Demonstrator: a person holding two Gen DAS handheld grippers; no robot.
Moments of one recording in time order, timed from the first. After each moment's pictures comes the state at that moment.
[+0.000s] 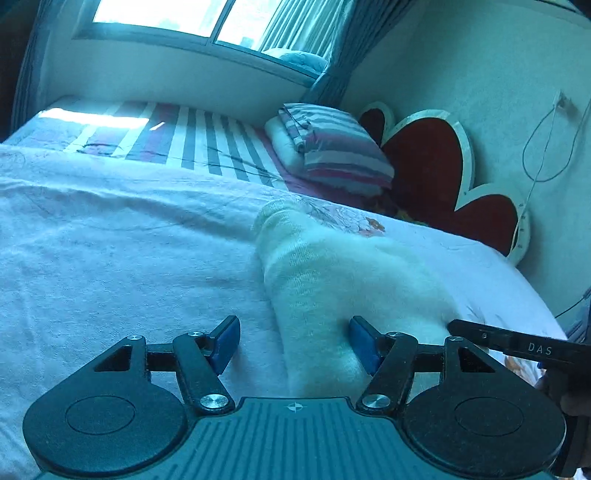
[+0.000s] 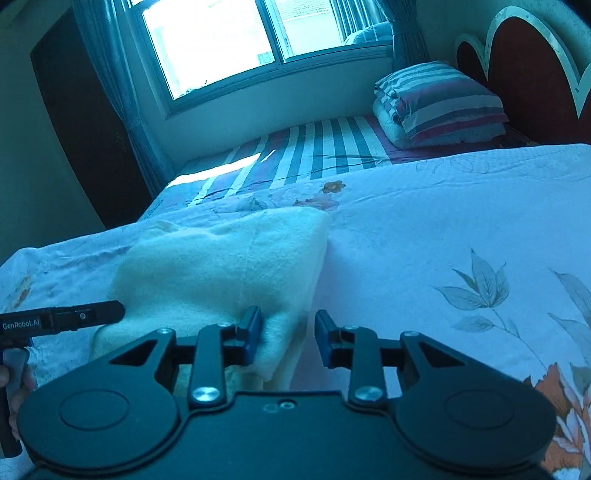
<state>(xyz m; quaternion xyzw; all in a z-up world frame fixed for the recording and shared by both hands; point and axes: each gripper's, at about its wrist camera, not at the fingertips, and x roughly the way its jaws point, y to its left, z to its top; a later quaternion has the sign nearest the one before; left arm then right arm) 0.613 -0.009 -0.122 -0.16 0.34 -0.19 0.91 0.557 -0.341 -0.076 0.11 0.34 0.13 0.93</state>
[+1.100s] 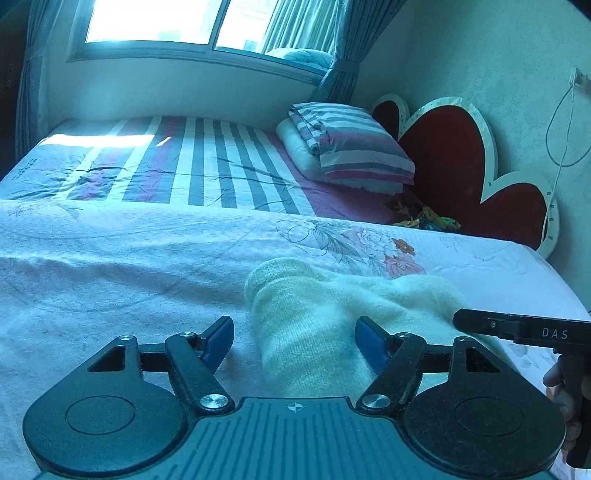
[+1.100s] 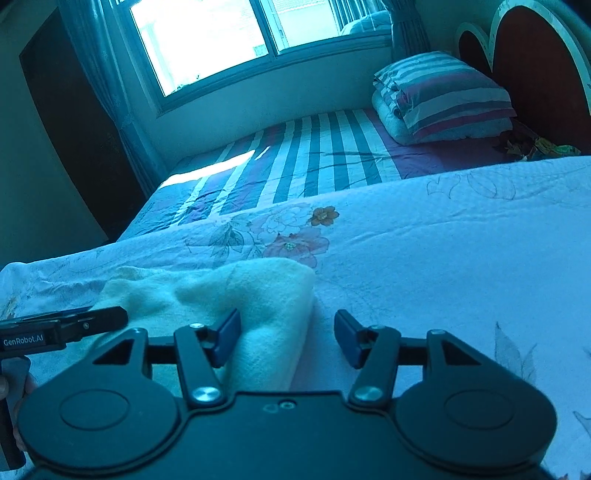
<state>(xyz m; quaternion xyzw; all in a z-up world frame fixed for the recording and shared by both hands) 0.661 -0.045 -0.099 -0.10 0.34 -0.16 0.92 0.614 -0.349 -0.072 0.10 0.35 0.13 0.92</state>
